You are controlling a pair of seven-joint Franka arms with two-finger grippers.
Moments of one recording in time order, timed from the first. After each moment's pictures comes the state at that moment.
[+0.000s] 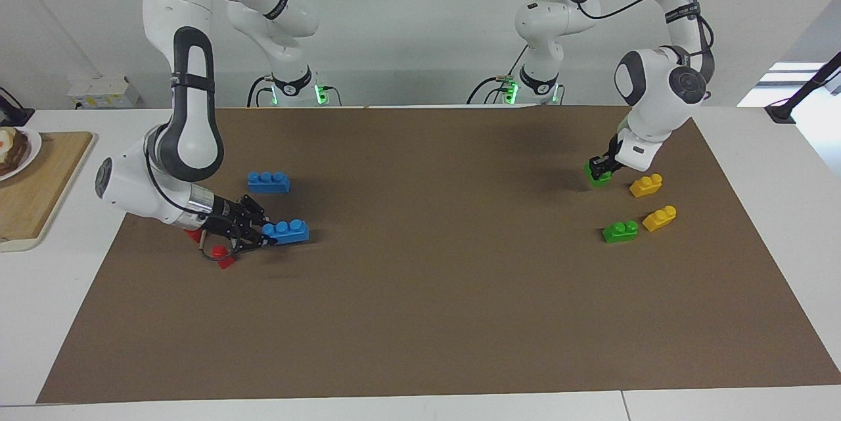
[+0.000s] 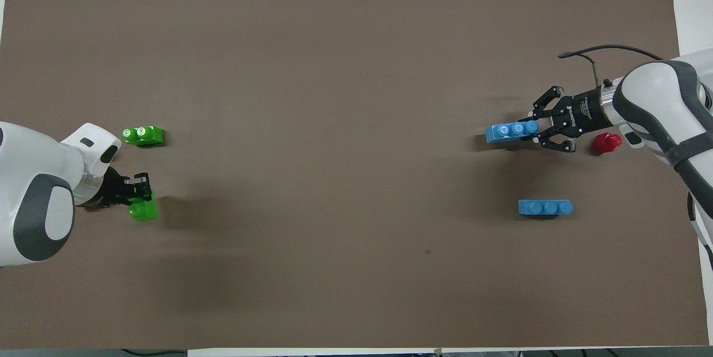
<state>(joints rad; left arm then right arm) 0.19 -0.05 -0.17 -2.30 -0.02 2.11 -0.16 -0.15 0.41 -0.01 -1.84 0.64 1.95 1.00</state>
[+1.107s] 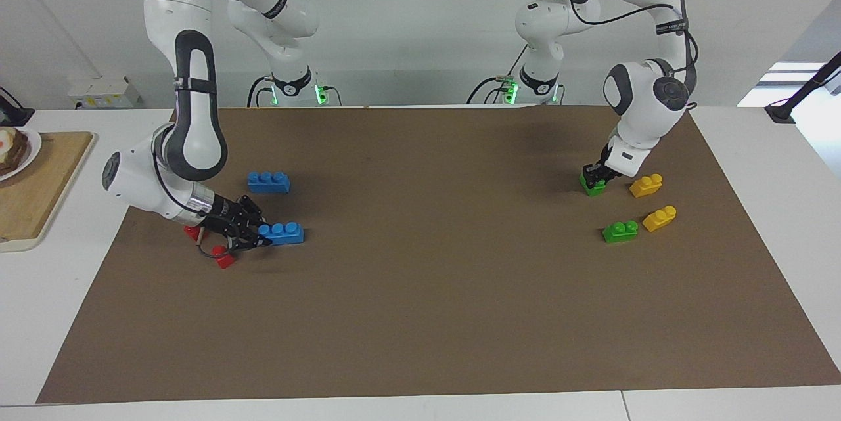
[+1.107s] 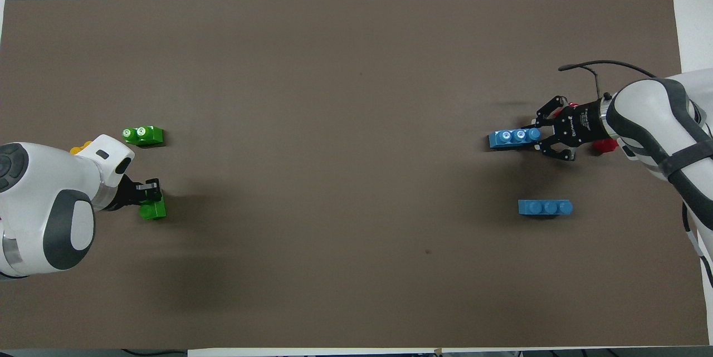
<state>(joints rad) 0.20 -0.02 -0.18 -2.39 -0.02 2.29 -0.12 -0.16 0.39 0.01 -1.93 0.64 2.07 1.00</state>
